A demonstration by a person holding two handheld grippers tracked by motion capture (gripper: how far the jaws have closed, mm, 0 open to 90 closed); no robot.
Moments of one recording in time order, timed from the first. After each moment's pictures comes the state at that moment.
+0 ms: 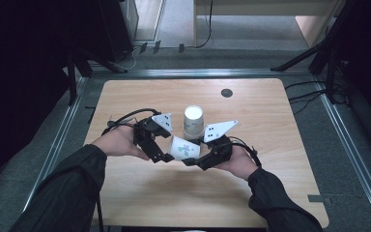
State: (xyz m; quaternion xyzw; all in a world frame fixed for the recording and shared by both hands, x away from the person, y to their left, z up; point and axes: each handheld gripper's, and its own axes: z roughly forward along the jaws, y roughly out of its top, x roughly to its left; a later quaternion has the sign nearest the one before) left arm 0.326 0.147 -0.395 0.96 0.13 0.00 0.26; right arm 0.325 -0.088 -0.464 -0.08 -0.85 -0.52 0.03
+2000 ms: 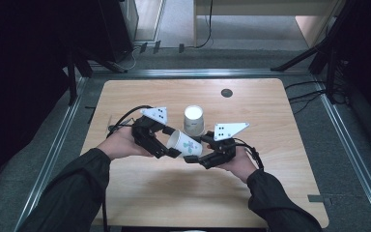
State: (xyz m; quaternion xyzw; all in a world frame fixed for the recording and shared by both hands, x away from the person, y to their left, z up) left arm 0.327 0.151 -0.393 0.91 0.15 -0.03 0.38; right arm 0.327 -0.100 -0.473 -0.09 -0.79 -0.61 0.05
